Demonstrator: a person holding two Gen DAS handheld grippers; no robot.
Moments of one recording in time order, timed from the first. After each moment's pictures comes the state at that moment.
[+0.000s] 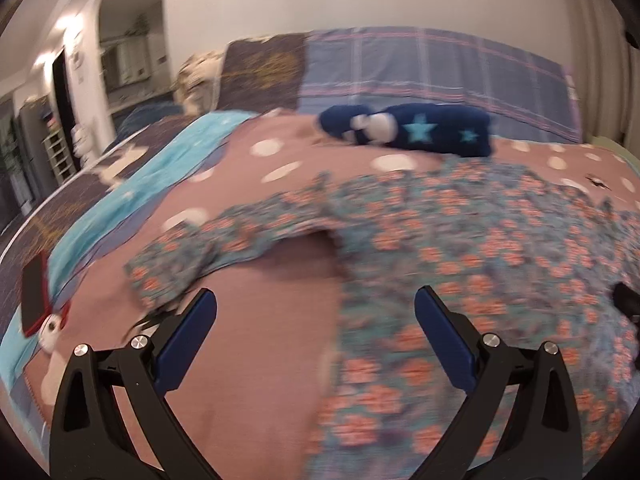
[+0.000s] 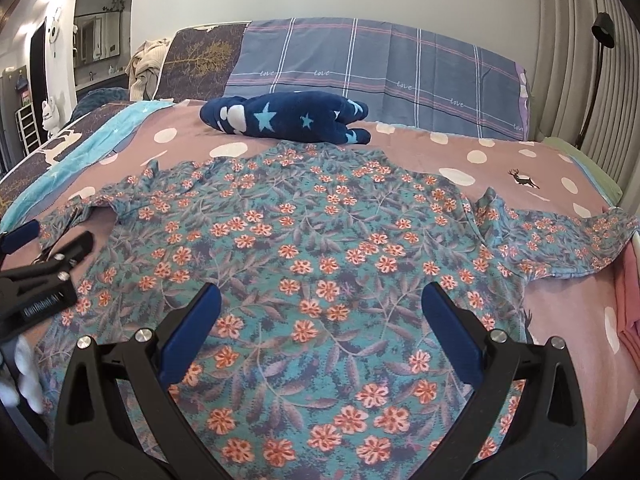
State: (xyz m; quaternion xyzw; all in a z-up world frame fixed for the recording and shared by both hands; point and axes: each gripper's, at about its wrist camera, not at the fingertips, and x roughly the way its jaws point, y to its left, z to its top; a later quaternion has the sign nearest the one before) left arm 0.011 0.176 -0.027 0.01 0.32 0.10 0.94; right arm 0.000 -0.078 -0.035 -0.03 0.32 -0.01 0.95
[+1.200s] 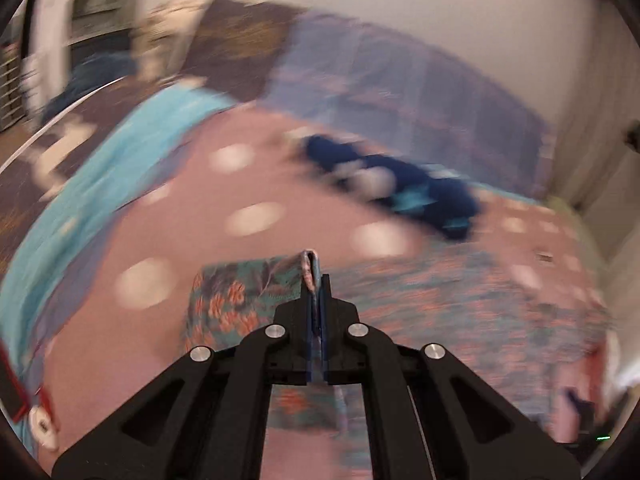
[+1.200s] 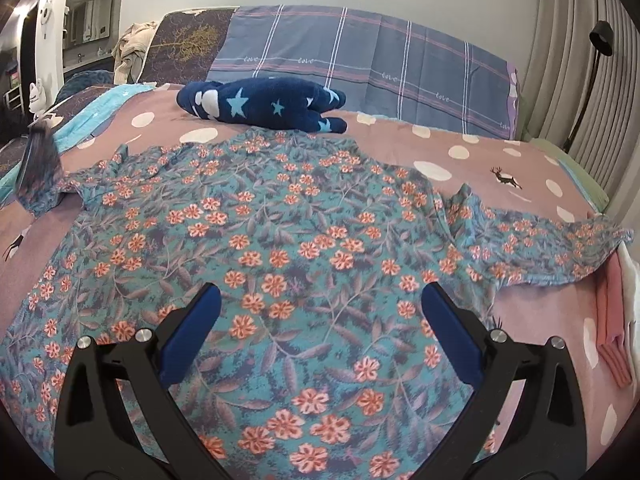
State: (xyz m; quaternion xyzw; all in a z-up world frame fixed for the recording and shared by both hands) left arm 0.121 0.237 0.090 -0.11 0.36 -0.07 0.92; right arm 0.009 -0.105 -0.034 -0.06 0.33 -0.03 0.94
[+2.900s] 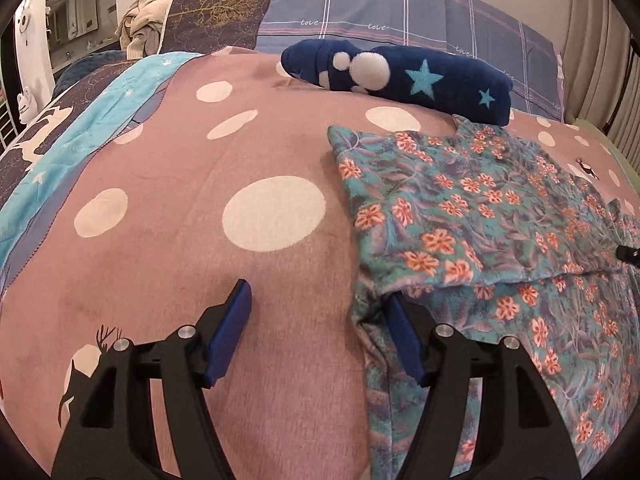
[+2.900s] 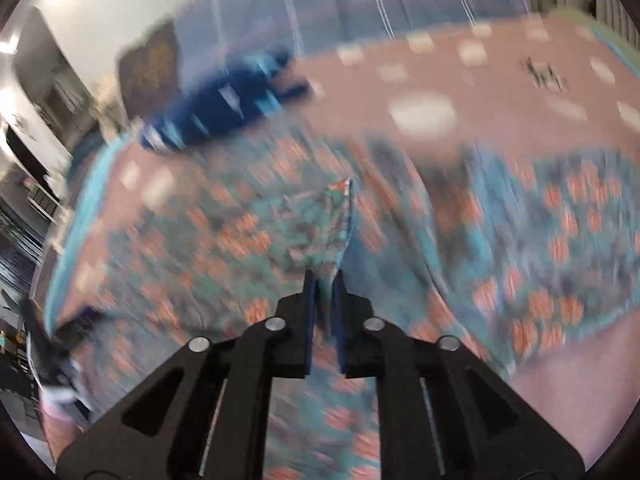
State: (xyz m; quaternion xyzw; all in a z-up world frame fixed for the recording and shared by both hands) left arm 0.104 0.204 -0.061 -0.02 0.41 -0.01 0.91; right arm 0.133 -0.241 -0.059 0.16 0.47 0.02 0.87
